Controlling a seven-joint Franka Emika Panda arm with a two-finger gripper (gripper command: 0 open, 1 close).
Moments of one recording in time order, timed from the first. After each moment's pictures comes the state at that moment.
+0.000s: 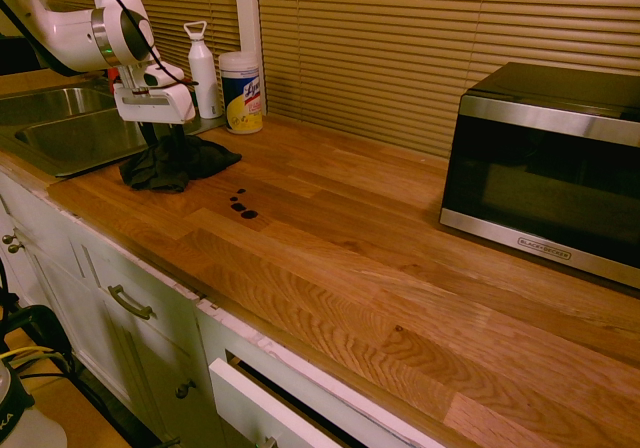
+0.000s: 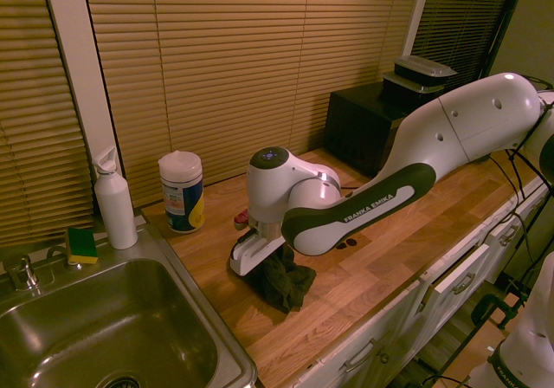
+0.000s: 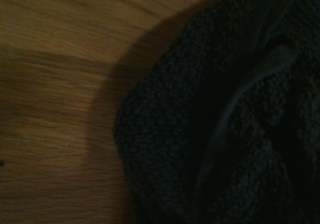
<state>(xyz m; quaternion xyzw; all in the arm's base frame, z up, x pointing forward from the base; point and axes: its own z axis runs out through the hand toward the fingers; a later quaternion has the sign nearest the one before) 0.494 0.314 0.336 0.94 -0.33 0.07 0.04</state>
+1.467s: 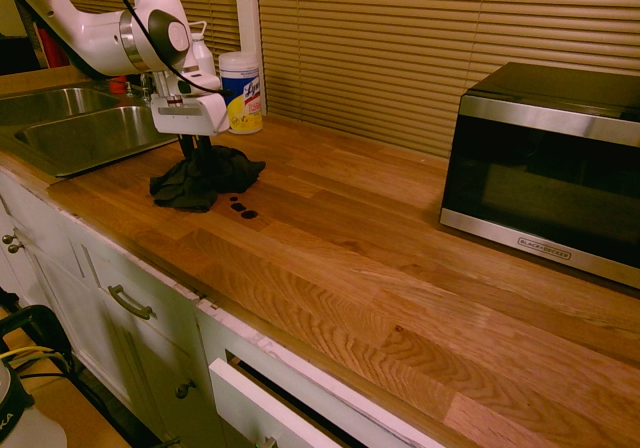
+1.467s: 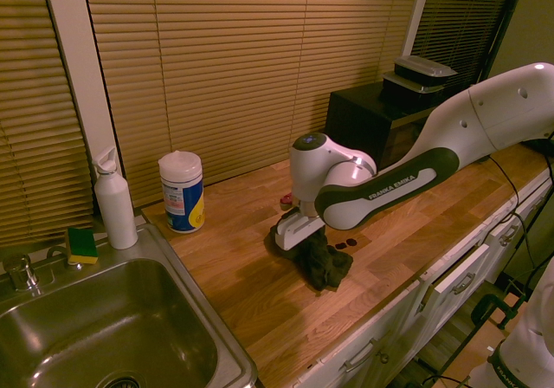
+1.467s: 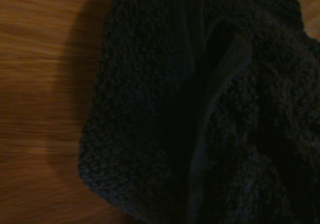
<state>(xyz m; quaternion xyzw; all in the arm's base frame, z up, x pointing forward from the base) 0.489 0.170 0.332 0.91 -0.40 0.05 0.08</state>
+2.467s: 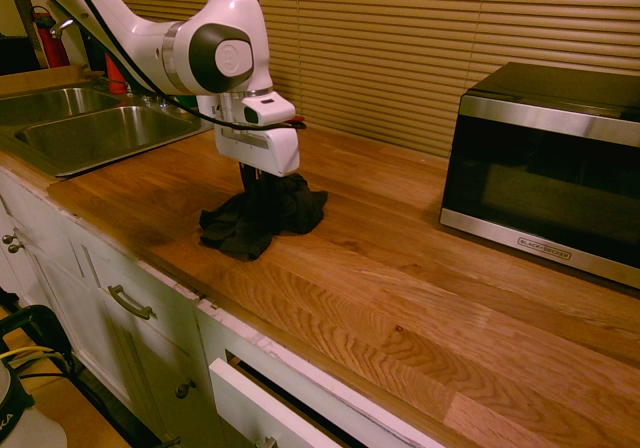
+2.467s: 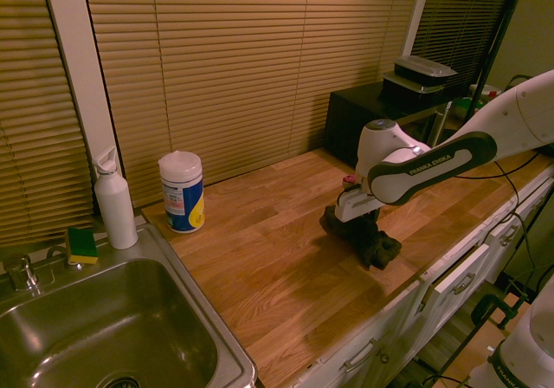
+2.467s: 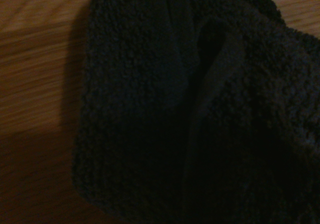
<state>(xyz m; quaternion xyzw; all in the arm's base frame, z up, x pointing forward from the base) 0.462 -0.033 0.332 0.87 -0.50 0.02 0.05</state>
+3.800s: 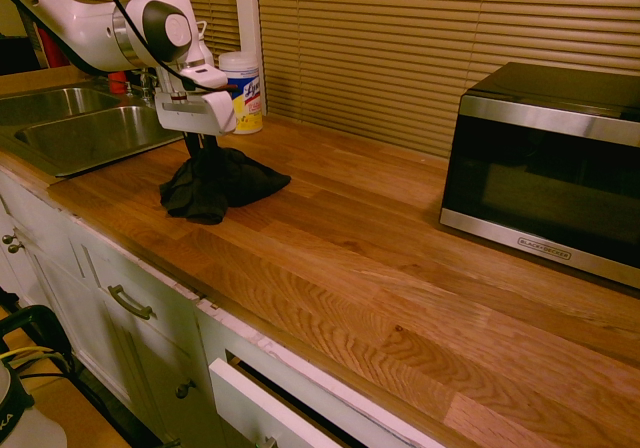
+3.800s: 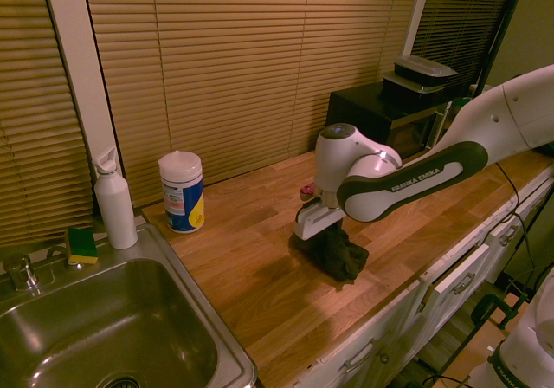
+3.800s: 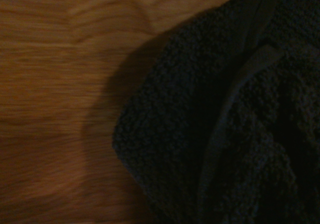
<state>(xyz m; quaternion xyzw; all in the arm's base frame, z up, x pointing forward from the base) 0.481 0.183 0.351 0.91 -0.40 0.06 0.06</state>
